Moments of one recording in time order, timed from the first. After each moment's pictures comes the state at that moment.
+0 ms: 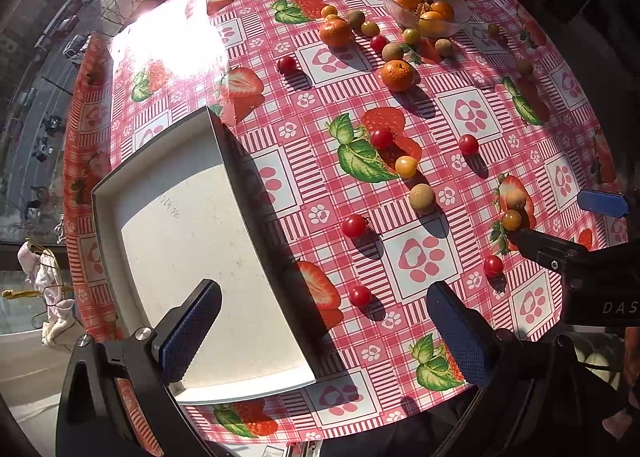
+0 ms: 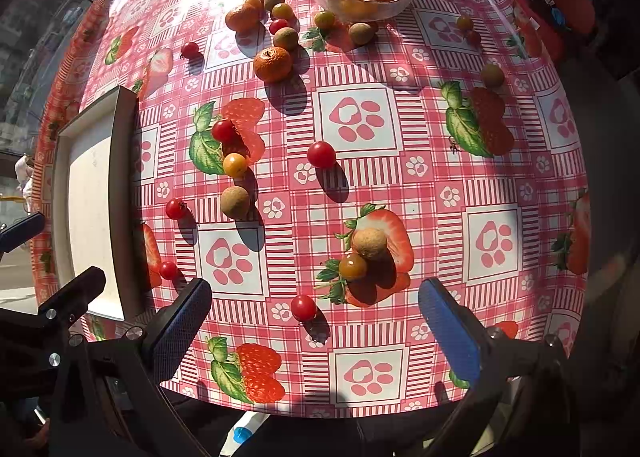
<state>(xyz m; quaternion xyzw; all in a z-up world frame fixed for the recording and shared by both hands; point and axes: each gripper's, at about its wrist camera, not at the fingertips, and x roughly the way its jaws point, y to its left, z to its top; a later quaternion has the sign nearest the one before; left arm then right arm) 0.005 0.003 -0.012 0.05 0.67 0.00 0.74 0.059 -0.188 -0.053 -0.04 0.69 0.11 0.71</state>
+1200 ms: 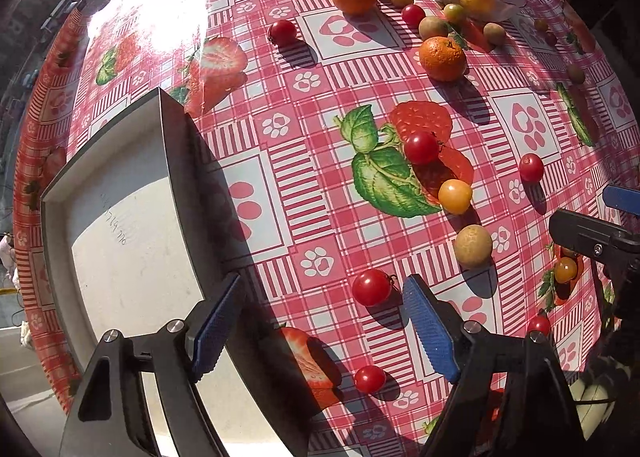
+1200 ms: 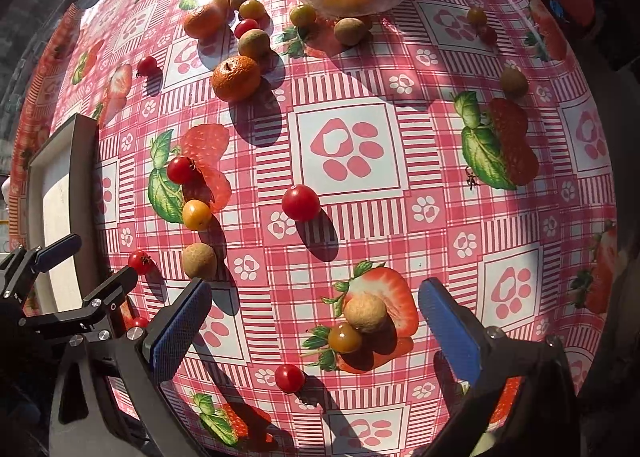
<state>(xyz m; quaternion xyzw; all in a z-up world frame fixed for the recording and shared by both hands) 0.051 0.015 -0.100 0.02 0.67 0.01 0.74 0.104 -0.180 -0.100 -0.01 0.71 0.10 0.70</state>
